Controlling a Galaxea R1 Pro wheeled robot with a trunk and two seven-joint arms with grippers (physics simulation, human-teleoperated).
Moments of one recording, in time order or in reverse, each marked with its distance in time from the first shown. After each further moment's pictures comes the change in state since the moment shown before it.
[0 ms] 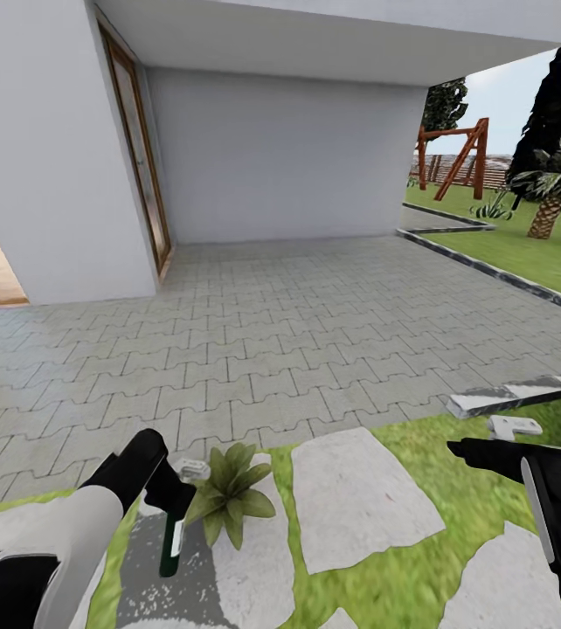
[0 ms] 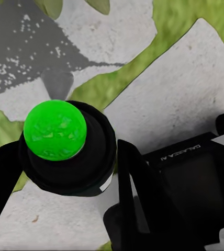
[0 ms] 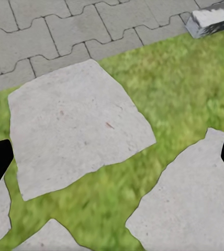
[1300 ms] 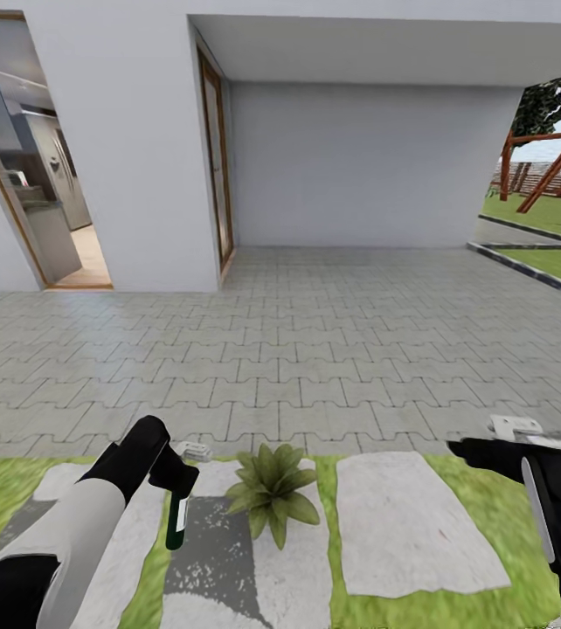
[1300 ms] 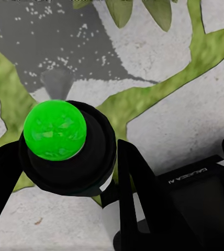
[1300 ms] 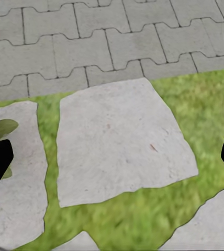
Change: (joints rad) left arm -0.007 -0.008 -0.005 -0.095 -0.002 0.002 0.004; right arm 0.000 0.000 -0.003 0.000 0.000 0.000 0.002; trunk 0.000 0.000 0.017
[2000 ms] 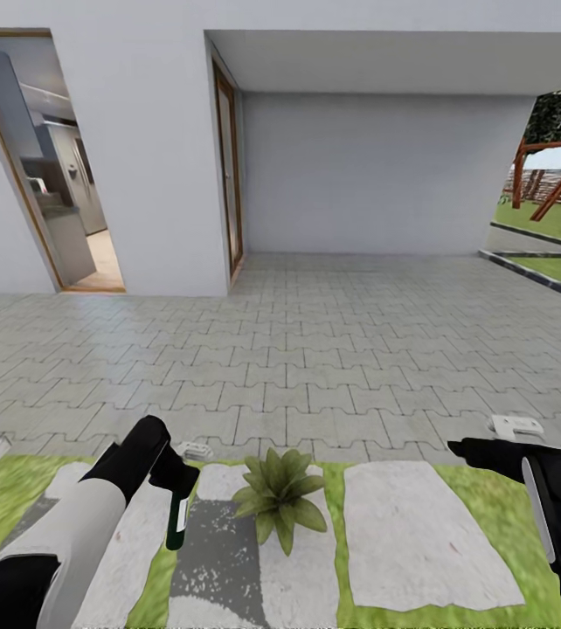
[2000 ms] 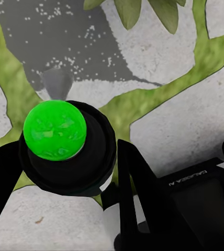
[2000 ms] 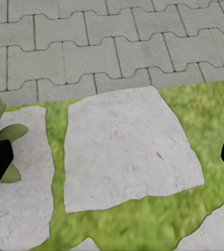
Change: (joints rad) left arm 0.000 -0.002 -0.002 0.001 0.000 0.001 0.000; right arm 0.000 -0.001 0.000 0.000 -0.001 0.000 0.000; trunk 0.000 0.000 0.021
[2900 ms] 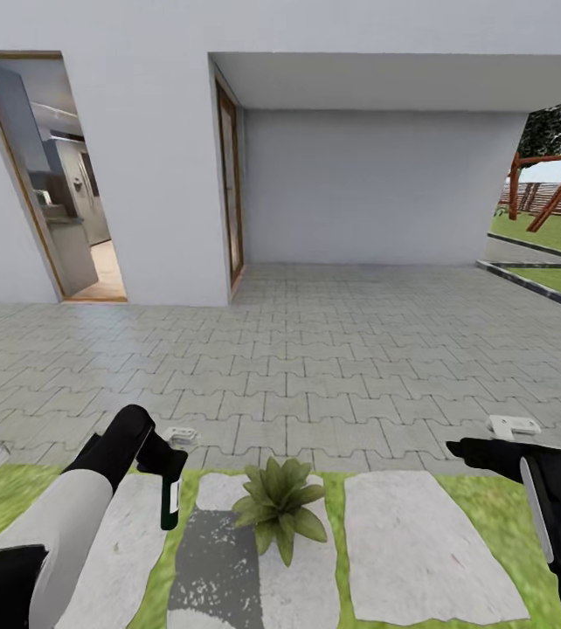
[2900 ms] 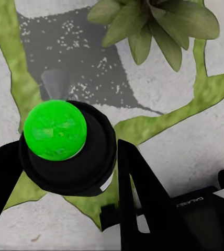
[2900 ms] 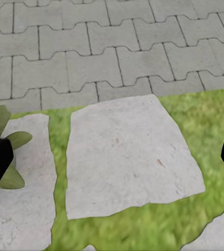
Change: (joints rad) left arm -0.028 0.039 0.085 -0.031 0.002 0.001 0.002; right arm 0.000 0.002 0.006 0.000 0.001 0.000 0.000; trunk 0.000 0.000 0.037
